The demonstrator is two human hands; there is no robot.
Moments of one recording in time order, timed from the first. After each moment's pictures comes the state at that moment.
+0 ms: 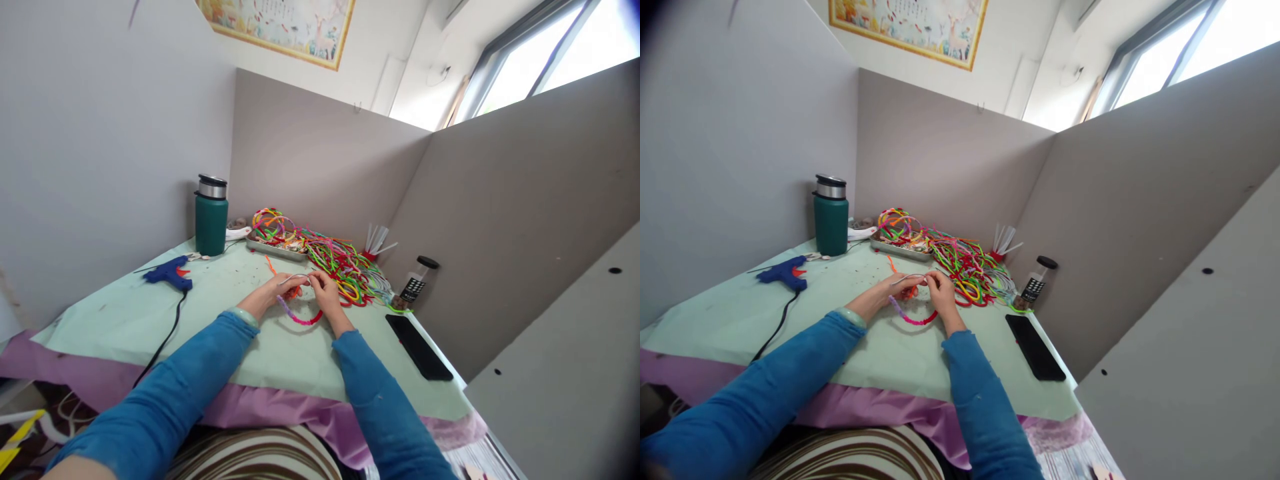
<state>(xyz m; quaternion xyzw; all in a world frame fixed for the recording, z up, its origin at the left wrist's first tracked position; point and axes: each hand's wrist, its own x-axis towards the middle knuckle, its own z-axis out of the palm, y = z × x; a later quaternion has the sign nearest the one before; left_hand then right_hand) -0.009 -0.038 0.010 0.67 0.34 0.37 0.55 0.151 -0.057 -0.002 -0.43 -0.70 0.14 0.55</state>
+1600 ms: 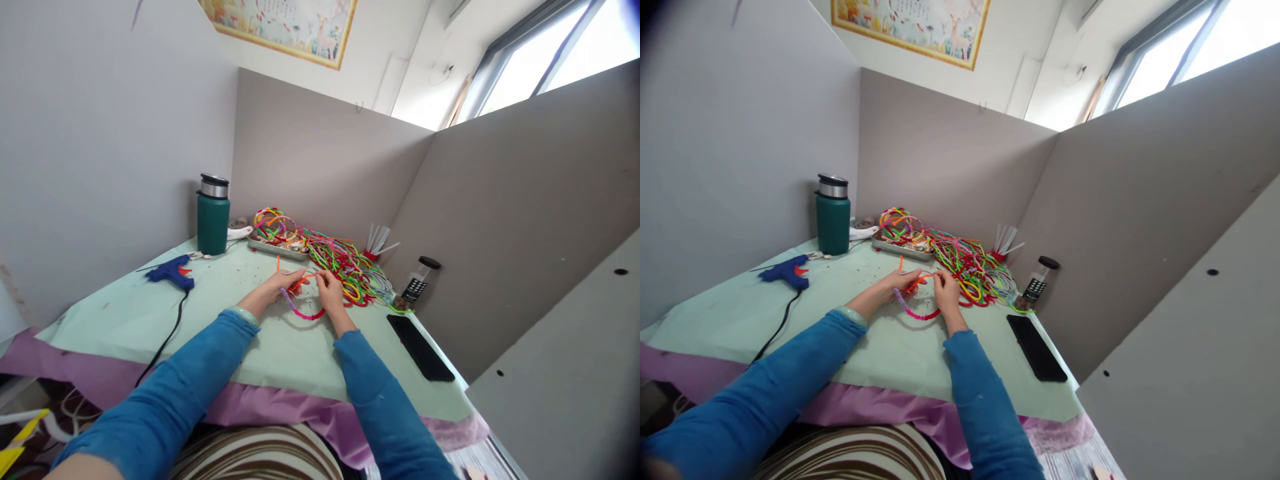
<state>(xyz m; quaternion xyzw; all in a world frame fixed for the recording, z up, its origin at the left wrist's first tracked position) -0.007 -0.019 0.005 0.58 0.37 0.38 0.62 0.155 -0.050 -0.008 -0.51 -0.65 0.07 0.56</state>
